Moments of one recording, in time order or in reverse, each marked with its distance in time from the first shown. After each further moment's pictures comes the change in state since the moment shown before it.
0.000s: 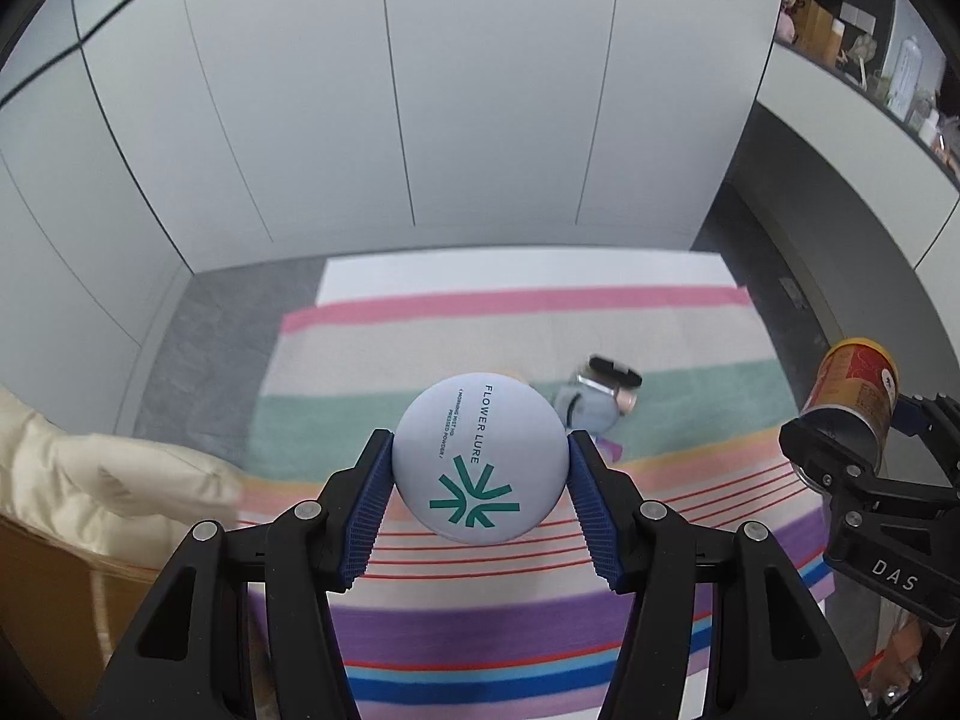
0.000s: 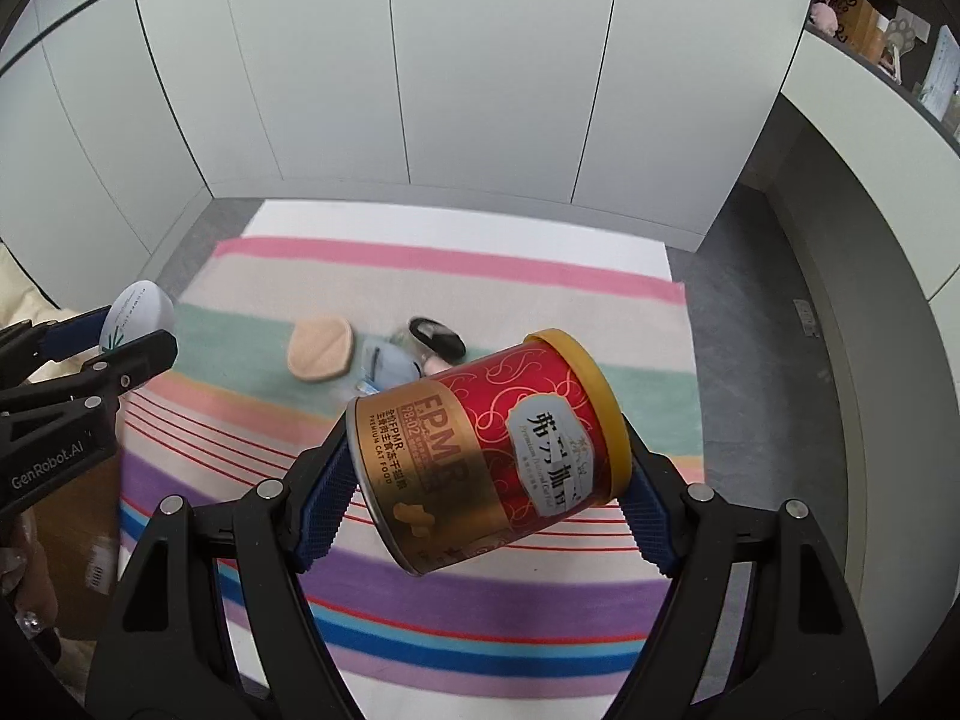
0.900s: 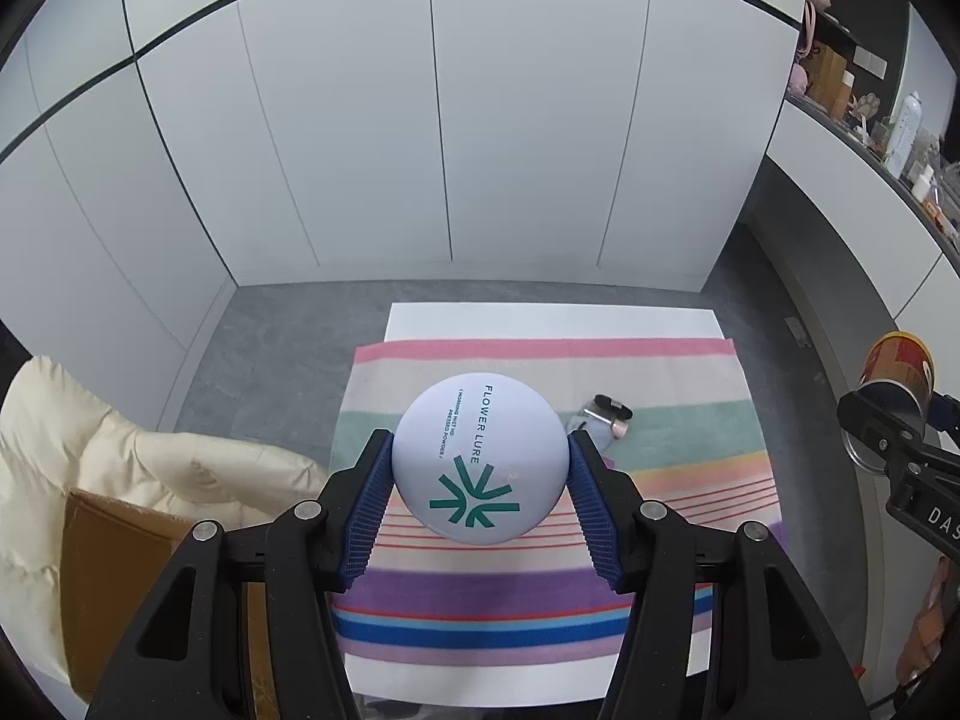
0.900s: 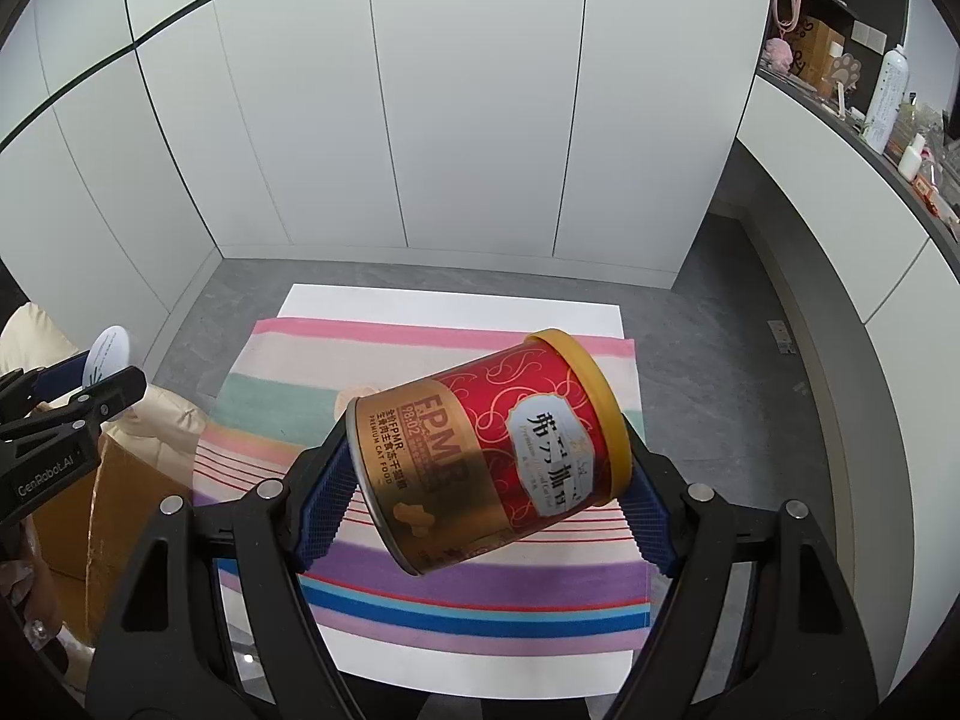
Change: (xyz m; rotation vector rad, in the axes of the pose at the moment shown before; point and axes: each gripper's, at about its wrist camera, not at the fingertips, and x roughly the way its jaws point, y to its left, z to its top) left arm -0.123 0.020 0.017 -0.059 -0.049 0.050; right arm -0.124 -0.008 0.029 0.051 -0.099 -0.010
